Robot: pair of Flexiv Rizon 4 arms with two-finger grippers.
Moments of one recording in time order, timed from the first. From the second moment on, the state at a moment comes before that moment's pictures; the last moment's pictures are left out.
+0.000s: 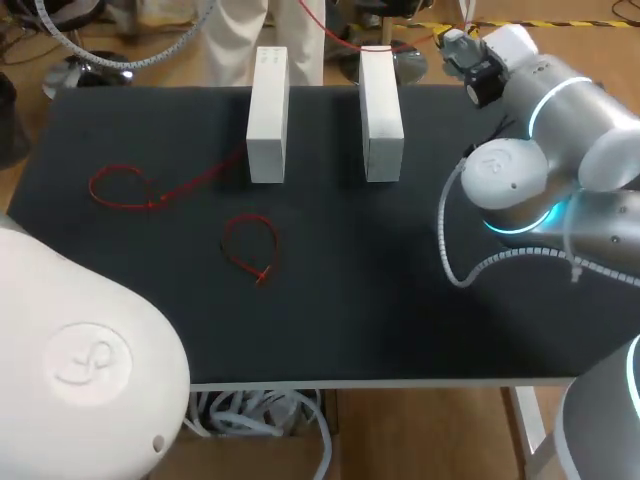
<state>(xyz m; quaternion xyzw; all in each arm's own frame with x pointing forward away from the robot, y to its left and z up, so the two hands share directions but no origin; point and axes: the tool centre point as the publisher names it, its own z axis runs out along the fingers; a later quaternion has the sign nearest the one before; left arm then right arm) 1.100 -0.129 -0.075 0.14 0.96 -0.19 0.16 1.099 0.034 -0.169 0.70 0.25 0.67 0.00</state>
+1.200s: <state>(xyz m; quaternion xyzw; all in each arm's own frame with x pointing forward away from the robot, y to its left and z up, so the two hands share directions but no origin) 1.083 -0.098 -0.114 0.13 0.99 -0.04 0.05 1.102 0.040 -0.166 0.70 0.30 0.65 0.01</state>
